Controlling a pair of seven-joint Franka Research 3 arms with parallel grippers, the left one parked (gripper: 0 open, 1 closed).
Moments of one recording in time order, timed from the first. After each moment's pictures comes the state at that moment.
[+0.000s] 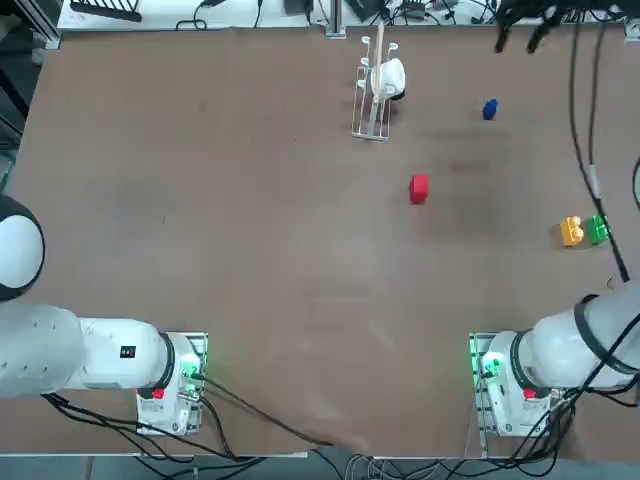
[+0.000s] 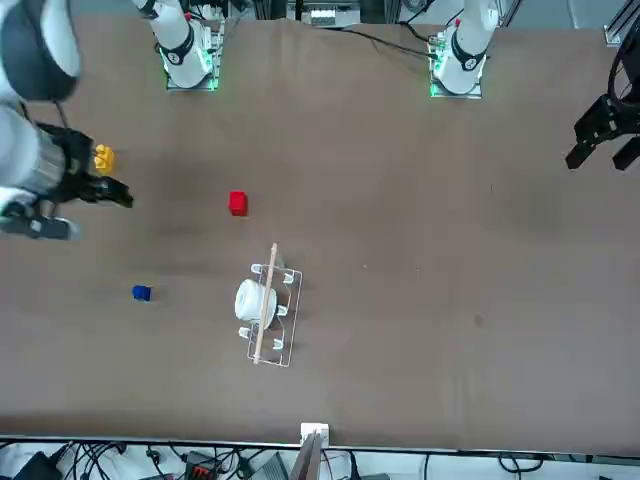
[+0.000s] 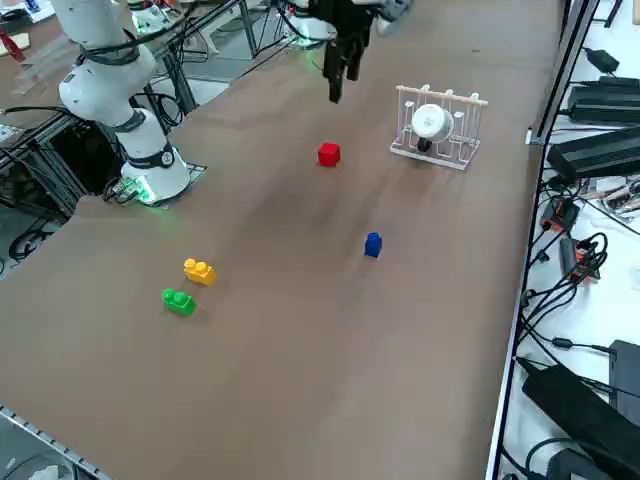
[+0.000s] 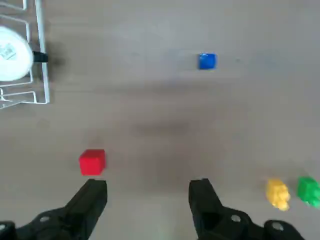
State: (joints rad) arm 0.02 0.23 0.13 -1.56 -0.01 1.65 0.19
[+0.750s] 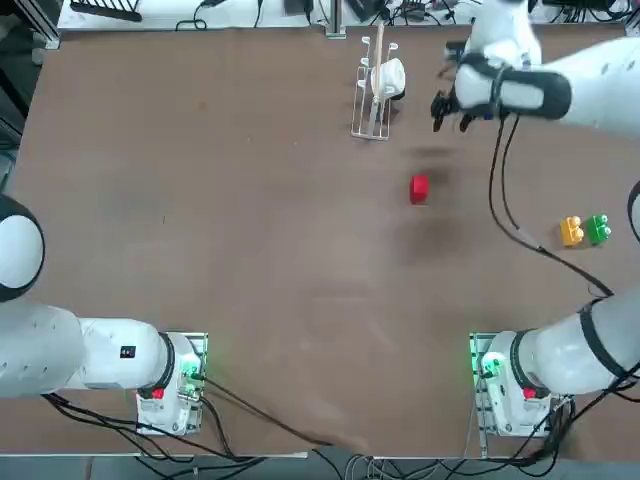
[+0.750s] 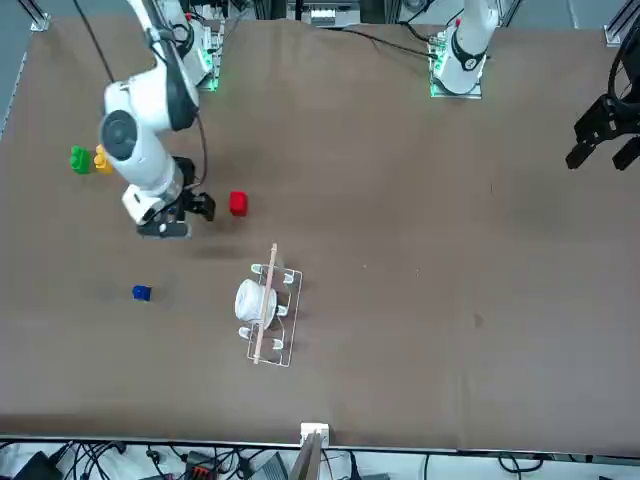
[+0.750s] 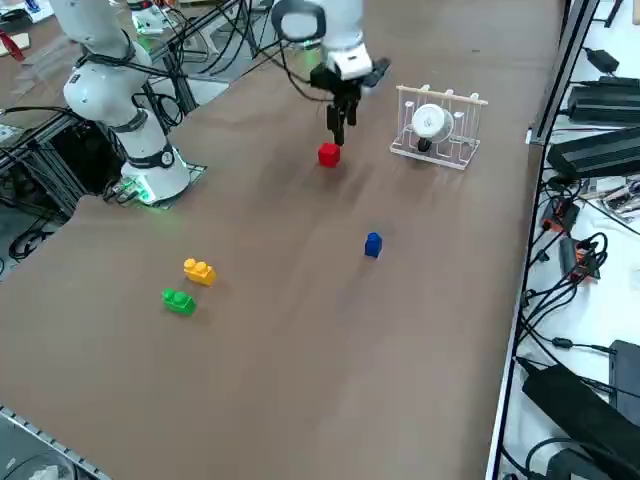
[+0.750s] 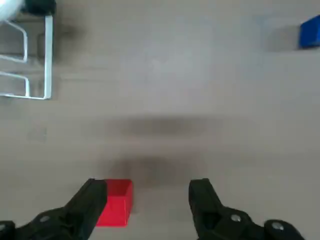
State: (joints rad) arm 0.19 0.16 0.13 -2.21 -0.02 2.38 0.37
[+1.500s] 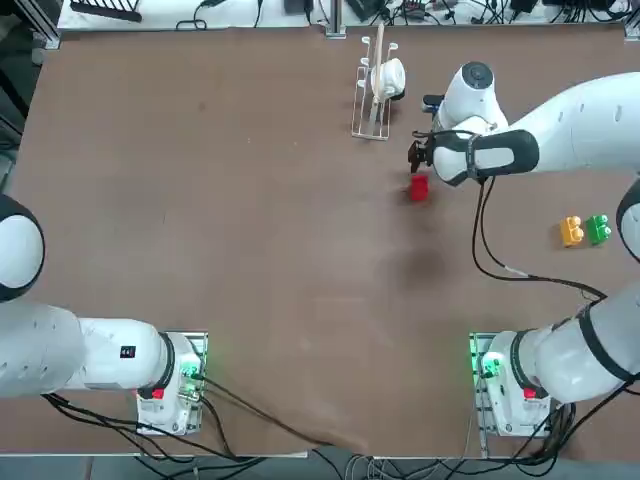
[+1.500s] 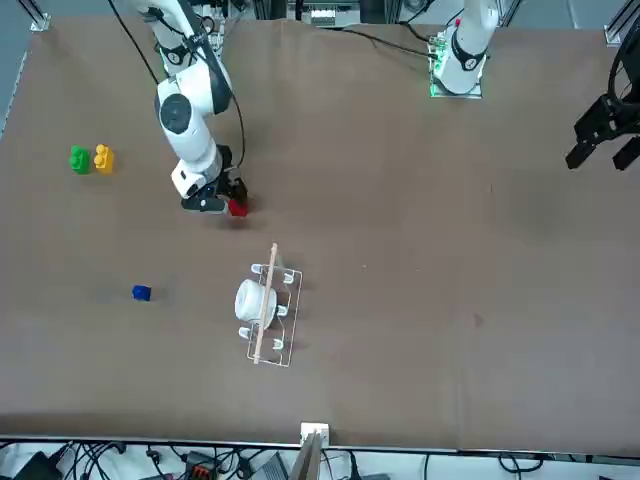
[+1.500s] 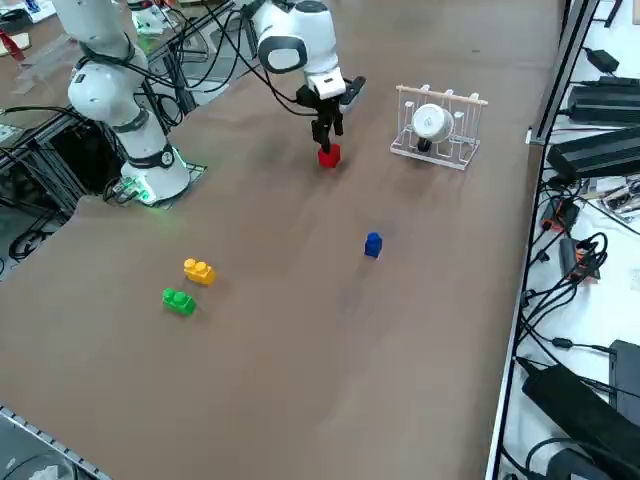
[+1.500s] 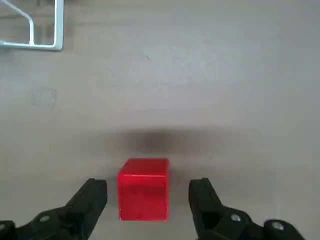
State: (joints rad) arm 0.32 0.18 0.13 -2.39 -0.02 2.63 0.51
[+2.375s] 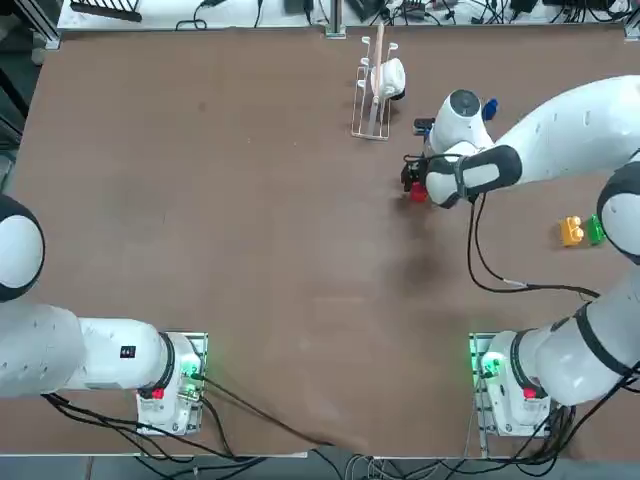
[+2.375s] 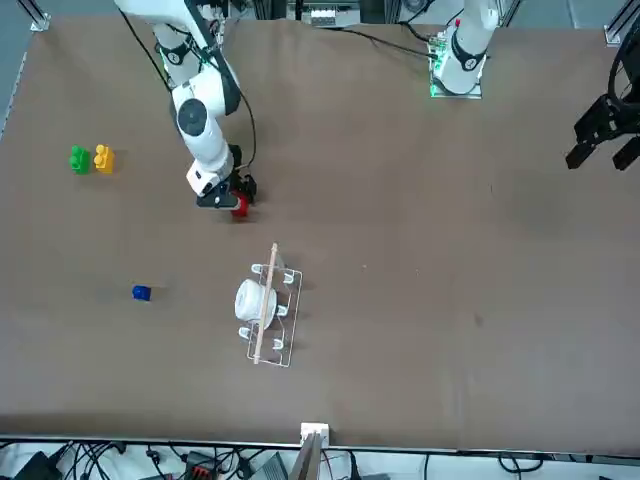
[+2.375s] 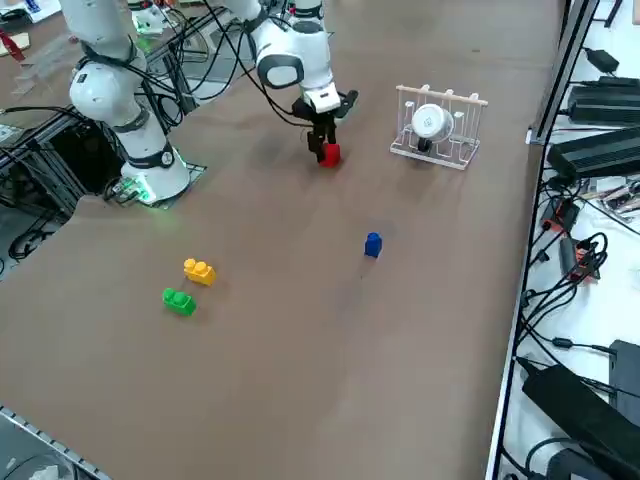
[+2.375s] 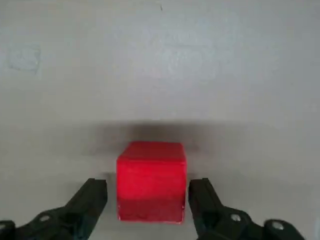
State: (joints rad) arm 0.37 0.27 0.13 -2.43 -0.02 2.73 0.52
